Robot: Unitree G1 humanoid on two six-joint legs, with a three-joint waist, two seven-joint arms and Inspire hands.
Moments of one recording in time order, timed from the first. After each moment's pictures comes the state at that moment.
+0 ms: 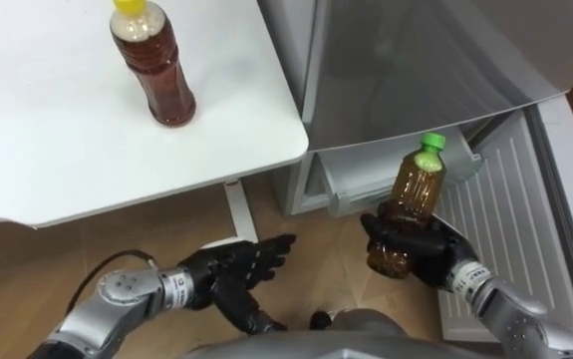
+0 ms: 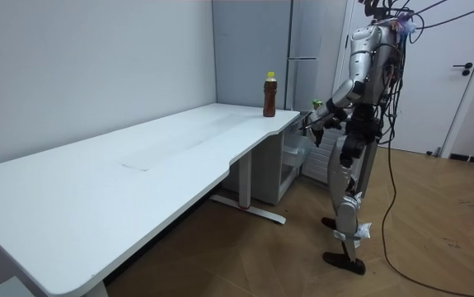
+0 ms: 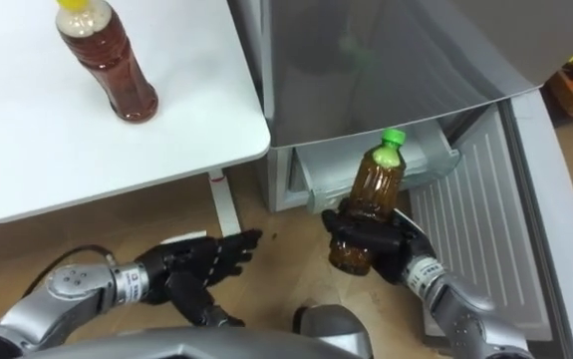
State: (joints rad) left arm 0.12 0.50 -0.53 0.46 -0.31 0.05 -0.65; right arm 0.17 -0.46 0.28 0.58 0.85 0.04 0.42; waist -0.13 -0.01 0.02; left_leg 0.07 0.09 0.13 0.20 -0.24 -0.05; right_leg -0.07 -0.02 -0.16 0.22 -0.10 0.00
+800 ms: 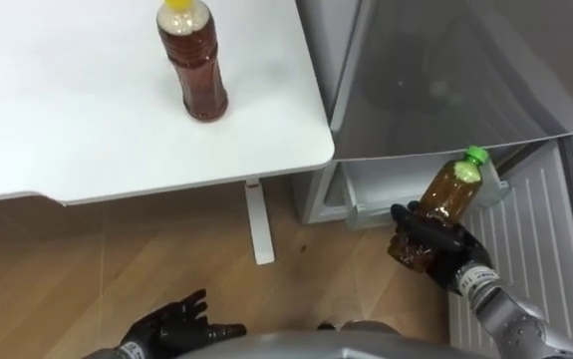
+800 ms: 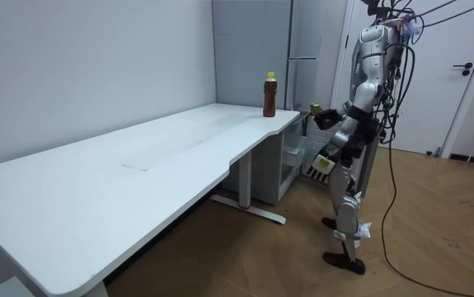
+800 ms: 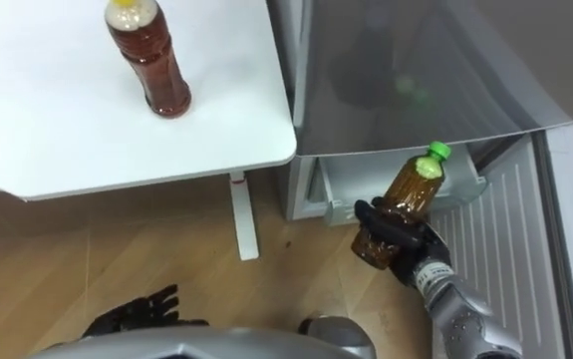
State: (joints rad) left arm 0.24 0.32 -0.11 0.97 -0.32 0.01 -0.50; right arm 0.16 -0.39 0.12 0.63 0.91 0.07 0.21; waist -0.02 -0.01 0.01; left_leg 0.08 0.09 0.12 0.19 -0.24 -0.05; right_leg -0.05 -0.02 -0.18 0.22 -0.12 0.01
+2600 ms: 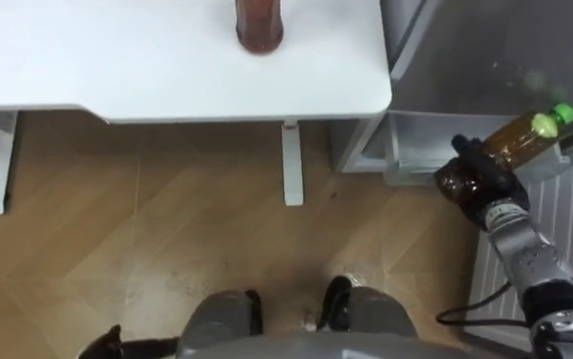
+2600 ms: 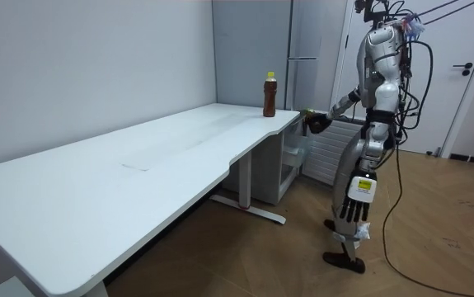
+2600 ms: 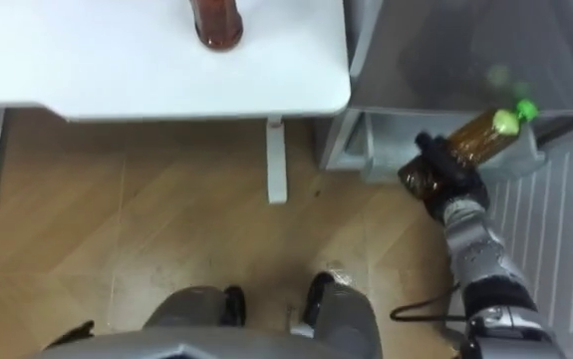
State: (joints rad) left arm 0.16 0.28 0.05 1.13 -0.25 0.04 -0.04; right arm -0.21 -0.36 -0.06 0.85 1.14 0.05 -0.04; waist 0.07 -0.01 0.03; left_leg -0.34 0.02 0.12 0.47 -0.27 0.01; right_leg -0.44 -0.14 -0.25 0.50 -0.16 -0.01
